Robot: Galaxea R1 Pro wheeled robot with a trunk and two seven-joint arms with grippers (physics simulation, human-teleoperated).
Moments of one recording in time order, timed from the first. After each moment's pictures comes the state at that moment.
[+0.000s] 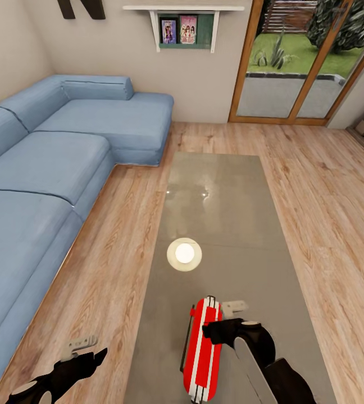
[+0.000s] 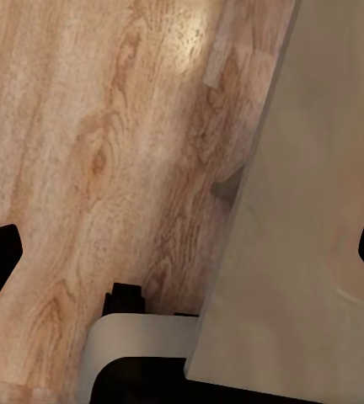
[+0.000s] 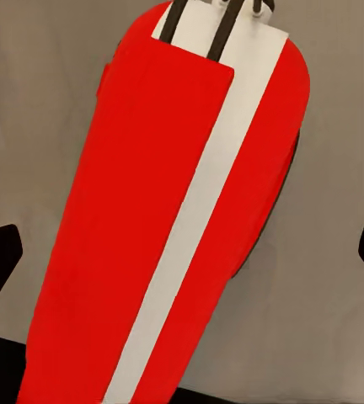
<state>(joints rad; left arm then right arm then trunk) 0.00 0.08 0.15 -1.42 0.24 0.58 -0.11 -0.27 0.02 0.35 -1.51 -0.40 0.97 -0.36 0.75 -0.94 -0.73</state>
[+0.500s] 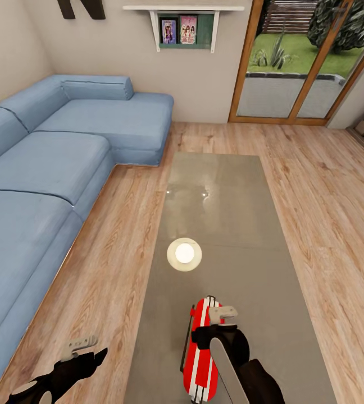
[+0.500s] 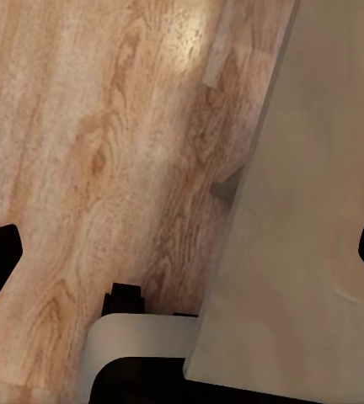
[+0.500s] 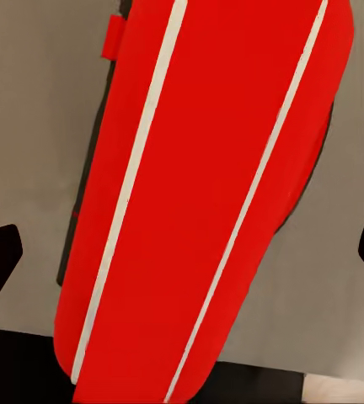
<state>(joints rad) 0.00 0.08 0.14 -1.42 0.24 0.58 -0.11 -0.27 0.17 0.36 -1.42 -0.39 0.98 -0.58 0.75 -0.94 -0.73</state>
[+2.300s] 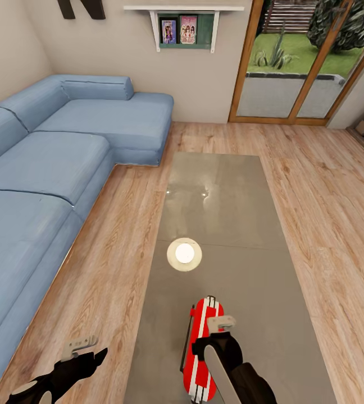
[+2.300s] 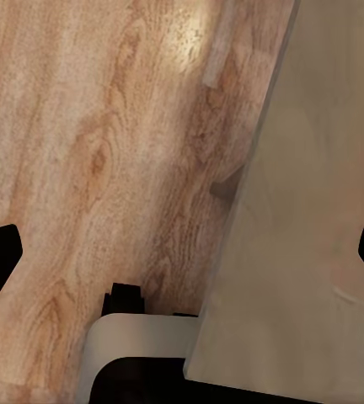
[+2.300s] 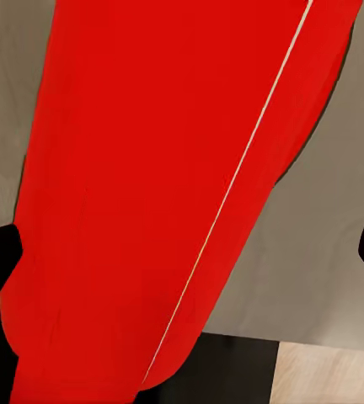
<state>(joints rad) 0.00 0.08 0.15 -1.42 0.24 0.58 -0.11 -0.28 0.17 0.39 -1.29 -0.40 0.95 -0.64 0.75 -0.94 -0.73</state>
